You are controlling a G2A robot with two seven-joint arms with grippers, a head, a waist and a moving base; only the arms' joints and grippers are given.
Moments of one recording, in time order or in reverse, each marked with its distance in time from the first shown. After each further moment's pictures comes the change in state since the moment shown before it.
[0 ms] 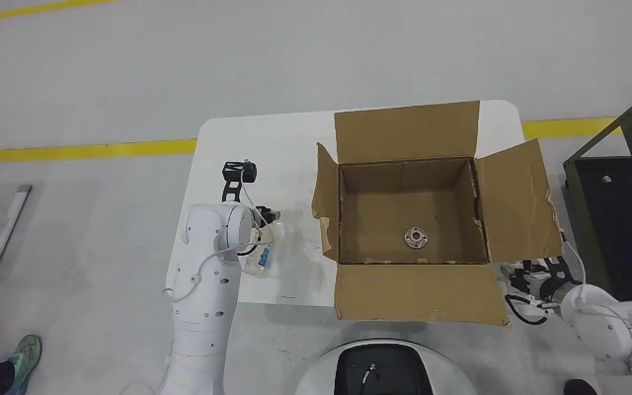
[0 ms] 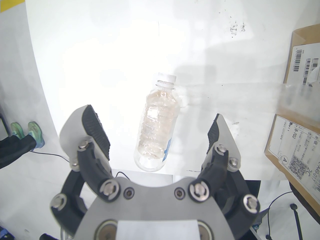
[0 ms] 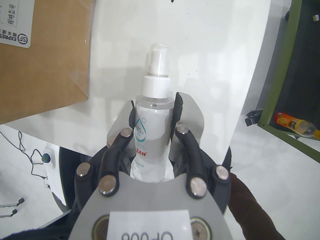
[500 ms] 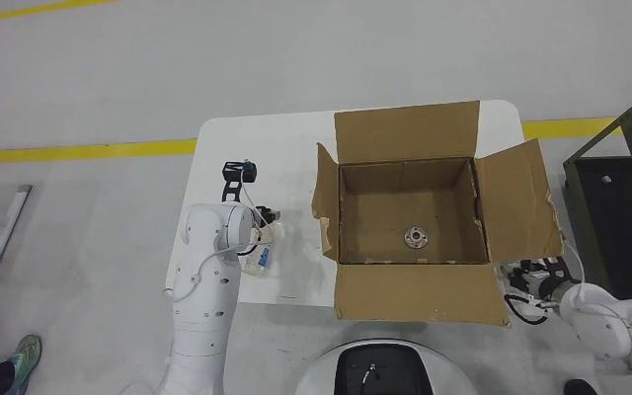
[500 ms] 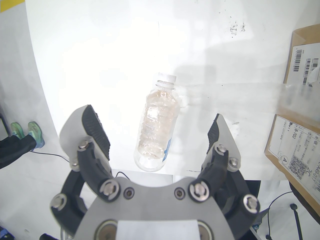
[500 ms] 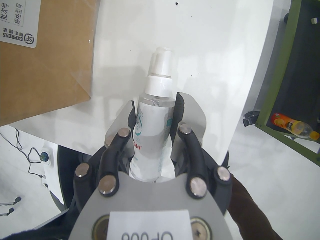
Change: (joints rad) left arm 0.000 0.000 0.000 0.000 0.000 0.000 0.000; right arm -0.002 0.011 0.000 -0.020 0.005 0.005 0.003
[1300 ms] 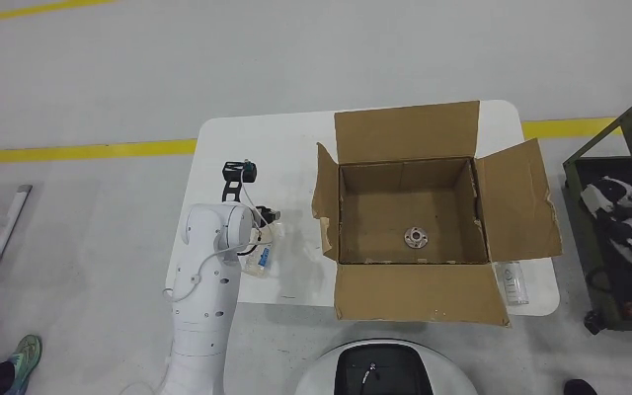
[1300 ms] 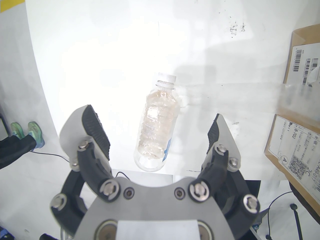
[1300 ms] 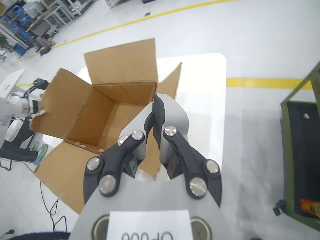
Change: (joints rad) left arm 0.000 0.000 0.000 0.000 0.000 0.000 0.000; right arm -0.081 0.012 0.357 -0.464 0.562 -0.033 -0.174
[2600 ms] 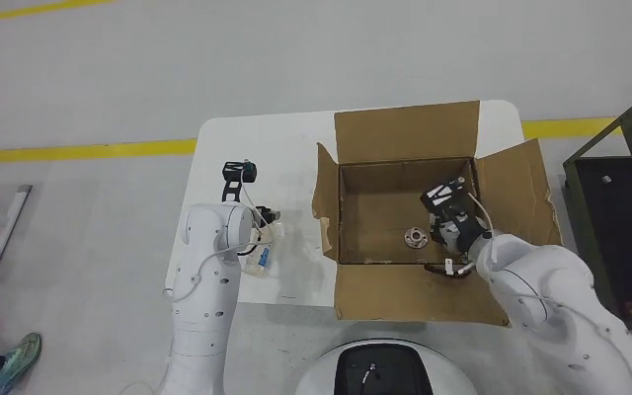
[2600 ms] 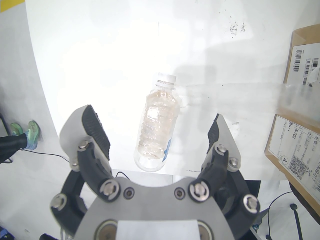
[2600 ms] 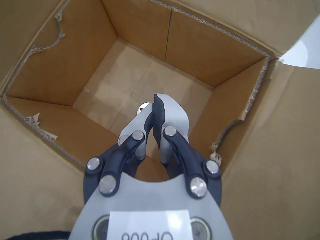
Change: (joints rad) left arm 0.000 0.000 0.000 0.000 0.000 0.000 0.000; right arm 0.494 -0.009 -0.851 0.335 -0.759 0.161 0.304
